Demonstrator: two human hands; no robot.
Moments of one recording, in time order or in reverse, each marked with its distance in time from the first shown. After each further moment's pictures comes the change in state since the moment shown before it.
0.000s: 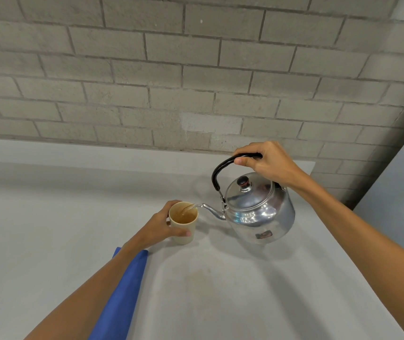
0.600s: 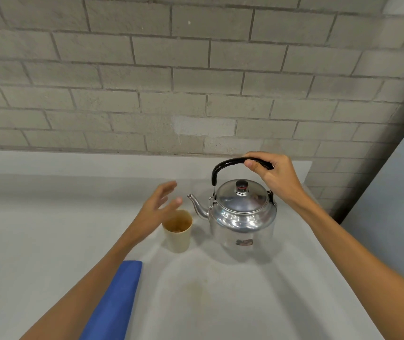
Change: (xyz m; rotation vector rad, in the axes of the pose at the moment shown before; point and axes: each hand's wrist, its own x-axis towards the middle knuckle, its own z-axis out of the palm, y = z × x) left_hand 0.007 0.062 -0.012 -0.098 0.134 0.184; right_hand -0.022 0.033 0.008 0.346 0.260 0.121
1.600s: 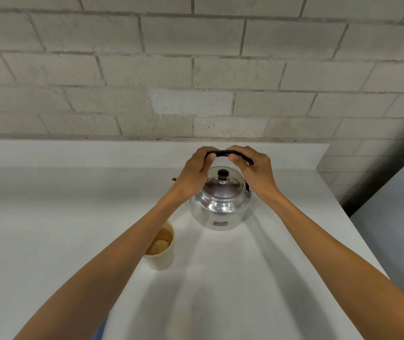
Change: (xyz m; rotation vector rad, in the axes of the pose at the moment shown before) left_hand 0.159 -0.003 0.096 0.212 -0.014 0.100; right_hand 0.062 0.122 0.052 0.141 0.042 0.145
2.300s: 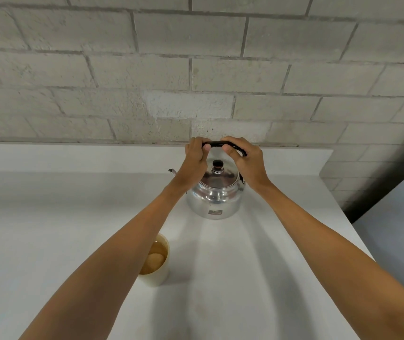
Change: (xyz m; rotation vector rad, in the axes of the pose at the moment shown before) left_hand 0.050 -0.021 0.006 0.058 0.124 0.051; right_hand 0.053 0.027 0.012 -0.036 0.025 -0.111
